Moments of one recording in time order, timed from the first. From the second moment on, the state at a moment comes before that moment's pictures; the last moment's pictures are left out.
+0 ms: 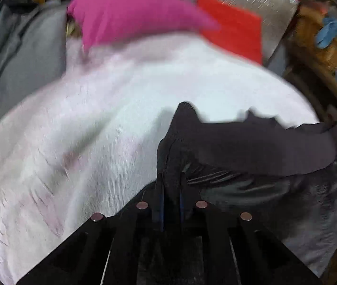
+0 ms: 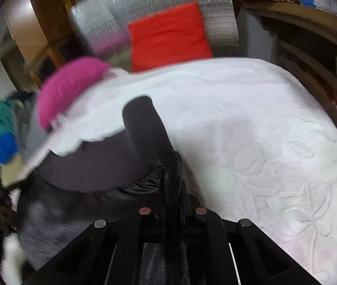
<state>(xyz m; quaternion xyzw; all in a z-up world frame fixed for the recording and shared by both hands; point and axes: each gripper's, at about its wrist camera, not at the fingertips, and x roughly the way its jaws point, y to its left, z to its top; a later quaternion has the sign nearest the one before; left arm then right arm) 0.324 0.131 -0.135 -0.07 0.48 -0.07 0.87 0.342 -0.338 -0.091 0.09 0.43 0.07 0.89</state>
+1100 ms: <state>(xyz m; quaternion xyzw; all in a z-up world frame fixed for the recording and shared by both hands) 0.199 0.051 -0.118 0.01 0.44 0.04 0.90 0.250 -0.245 -0.109 0.01 0.41 -0.02 0.91</state>
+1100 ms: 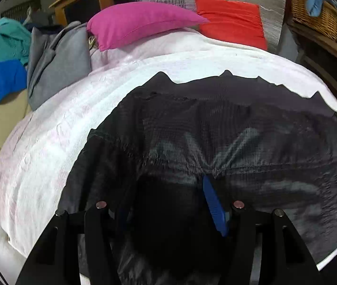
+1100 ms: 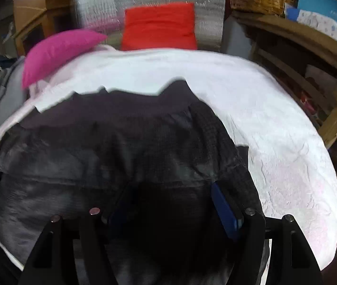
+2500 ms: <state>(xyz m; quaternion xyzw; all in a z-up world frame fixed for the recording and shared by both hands) 0.137 0.043 -0.130 -0.04 0.47 0.04 0.88 0.181 -0.187 -0.127 0.12 0.44 -0.03 0.89</state>
